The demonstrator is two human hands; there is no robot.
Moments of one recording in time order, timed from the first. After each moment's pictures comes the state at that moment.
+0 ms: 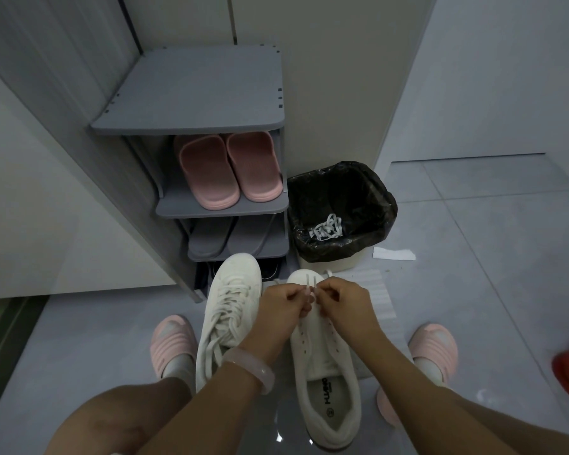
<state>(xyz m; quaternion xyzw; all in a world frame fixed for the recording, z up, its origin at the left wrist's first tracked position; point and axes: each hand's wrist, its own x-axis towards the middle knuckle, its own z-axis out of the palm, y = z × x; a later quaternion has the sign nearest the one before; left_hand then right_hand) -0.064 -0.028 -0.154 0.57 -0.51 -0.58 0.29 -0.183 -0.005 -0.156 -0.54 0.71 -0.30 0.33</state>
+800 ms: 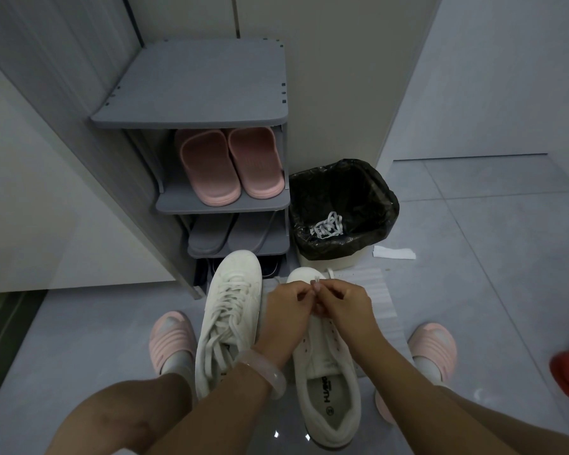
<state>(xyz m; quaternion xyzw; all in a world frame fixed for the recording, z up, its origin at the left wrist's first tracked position) -0.070 -0.023 -0.155 0.57 -0.62 -0.46 0.28 -0.177 -0.001 -0.160 -0.40 0.68 -0.42 0.44</state>
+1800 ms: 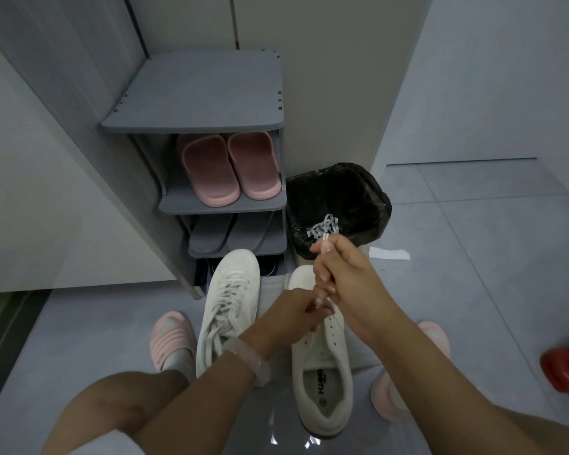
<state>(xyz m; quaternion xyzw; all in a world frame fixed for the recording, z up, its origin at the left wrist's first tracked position) -0.060 -0.018 -0.138 0.46 -0.75 -0.47 0.07 -0.173 0.004 -0.065 -0.36 0.55 -0.51 0.55</state>
